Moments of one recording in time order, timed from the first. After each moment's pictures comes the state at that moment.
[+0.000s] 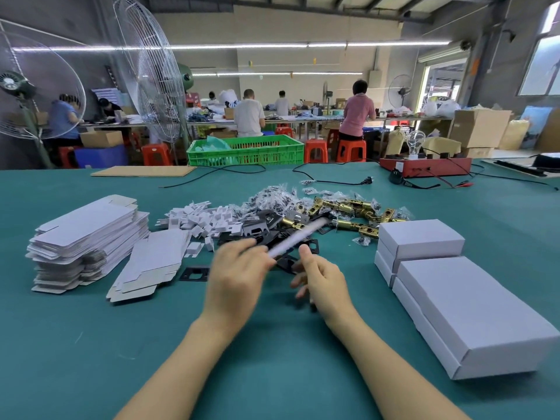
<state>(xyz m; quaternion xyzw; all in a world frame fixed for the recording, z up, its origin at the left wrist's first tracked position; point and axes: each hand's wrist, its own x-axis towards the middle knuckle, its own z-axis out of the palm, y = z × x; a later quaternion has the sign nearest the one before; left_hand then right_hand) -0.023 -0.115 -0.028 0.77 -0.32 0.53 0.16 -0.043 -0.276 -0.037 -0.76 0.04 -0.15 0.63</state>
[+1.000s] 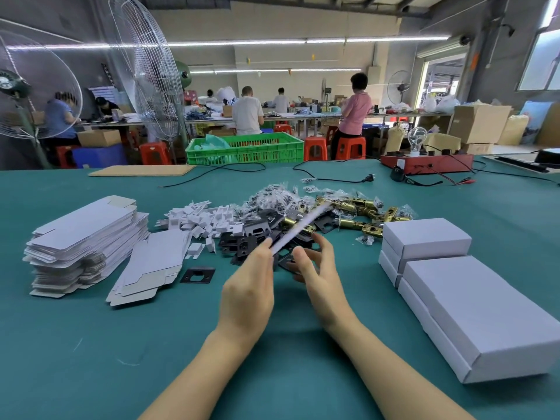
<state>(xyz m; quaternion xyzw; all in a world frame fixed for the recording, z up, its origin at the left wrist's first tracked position) -0.038 -0.135 -0.039 0.79 -0.25 0.46 0.31 -0.037 -0.265 -0.043 -0.69 -0.04 -0.16 0.70</state>
